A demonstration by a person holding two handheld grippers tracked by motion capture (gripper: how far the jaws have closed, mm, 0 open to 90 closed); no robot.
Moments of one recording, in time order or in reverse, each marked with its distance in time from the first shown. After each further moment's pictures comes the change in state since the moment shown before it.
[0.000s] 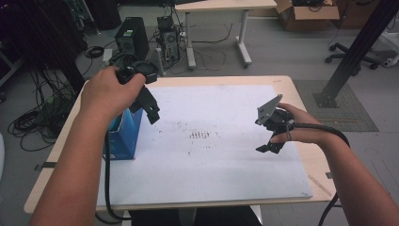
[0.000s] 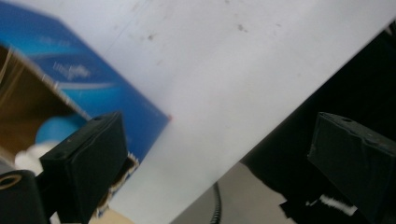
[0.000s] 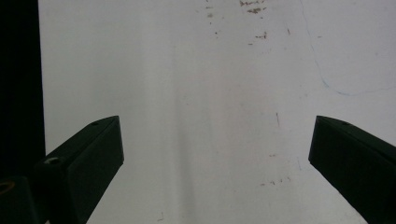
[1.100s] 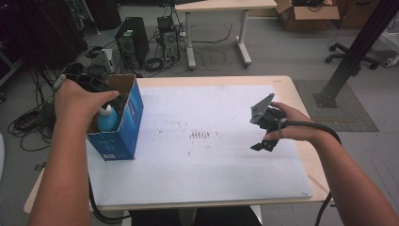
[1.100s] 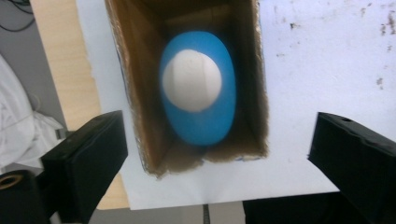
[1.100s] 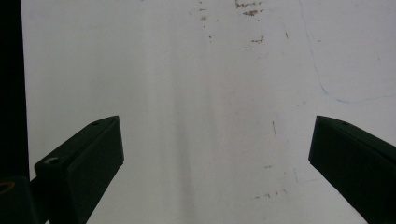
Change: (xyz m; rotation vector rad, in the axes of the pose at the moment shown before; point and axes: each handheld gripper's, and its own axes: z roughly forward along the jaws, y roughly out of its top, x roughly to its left) left arm 0.103 -0.070 0.035 0.004 0.120 -0.707; right arm -0.008 0.010 0.013 0.022 -0.001 0.000
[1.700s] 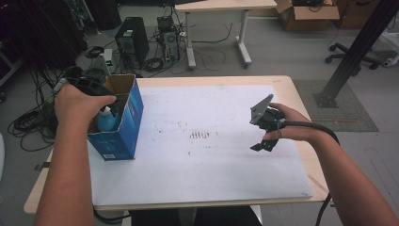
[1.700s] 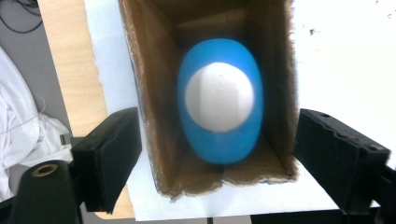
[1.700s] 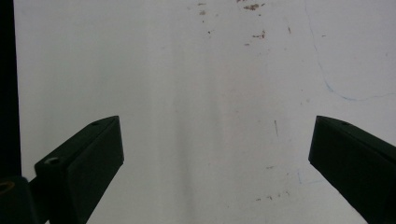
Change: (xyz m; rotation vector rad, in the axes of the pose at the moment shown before) left arm 0.008 0.003 0.015 -0.032 0.033 -0.007; right arm -0.004 -0.003 0.008 0.004 0.010 0.008
